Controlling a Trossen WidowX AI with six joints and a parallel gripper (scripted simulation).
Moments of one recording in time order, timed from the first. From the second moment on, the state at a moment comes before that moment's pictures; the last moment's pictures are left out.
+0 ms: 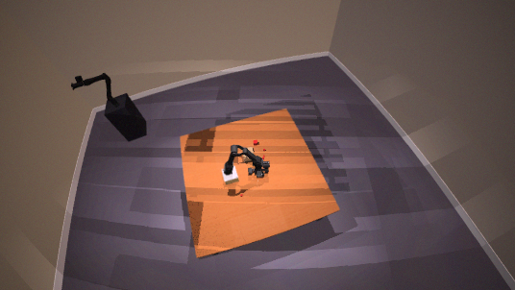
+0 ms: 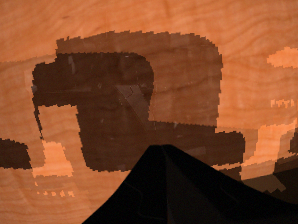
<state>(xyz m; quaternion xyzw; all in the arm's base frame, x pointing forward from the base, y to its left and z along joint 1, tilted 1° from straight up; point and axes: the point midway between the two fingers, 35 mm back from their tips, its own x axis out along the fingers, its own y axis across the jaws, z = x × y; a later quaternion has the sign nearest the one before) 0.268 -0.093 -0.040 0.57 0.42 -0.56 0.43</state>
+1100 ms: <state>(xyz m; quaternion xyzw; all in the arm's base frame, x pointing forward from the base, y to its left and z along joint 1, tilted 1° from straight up) 0.259 -0.129 0.012 0.57 0.41 -0.56 0.44</state>
